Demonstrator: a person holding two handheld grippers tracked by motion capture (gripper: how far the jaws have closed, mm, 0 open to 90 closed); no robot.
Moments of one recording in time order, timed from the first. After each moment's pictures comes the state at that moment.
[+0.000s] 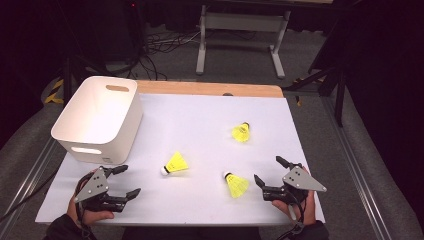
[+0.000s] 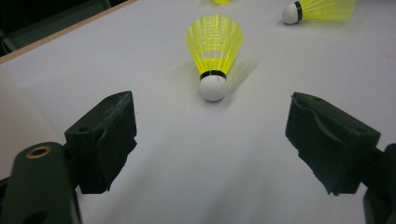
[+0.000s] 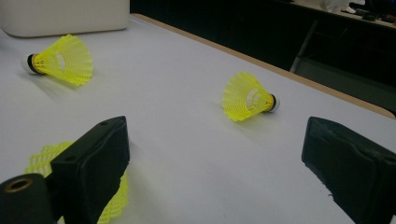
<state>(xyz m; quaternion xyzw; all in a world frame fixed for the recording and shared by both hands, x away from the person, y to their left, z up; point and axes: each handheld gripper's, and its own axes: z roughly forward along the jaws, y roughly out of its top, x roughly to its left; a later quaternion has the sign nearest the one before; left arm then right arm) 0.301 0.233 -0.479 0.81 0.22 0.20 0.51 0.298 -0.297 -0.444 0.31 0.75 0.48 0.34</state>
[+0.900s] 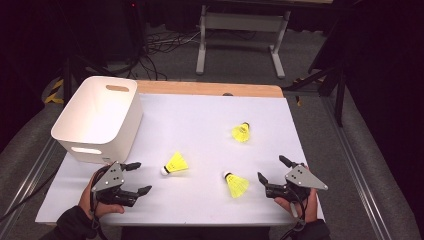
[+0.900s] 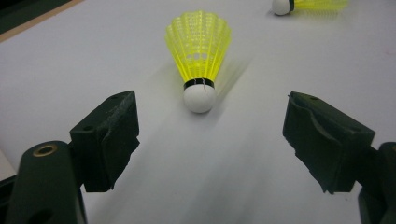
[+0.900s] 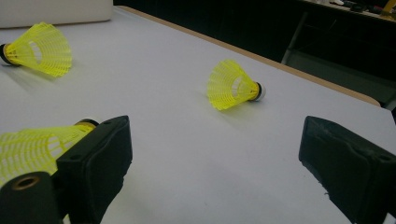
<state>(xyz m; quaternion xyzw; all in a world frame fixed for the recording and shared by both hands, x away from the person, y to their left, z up) 0.321 0.205 -0.473 0.83 0.20 0.18 0.49 0.304 -0.307 -0.448 0.33 0.74 0.47 0.35</state>
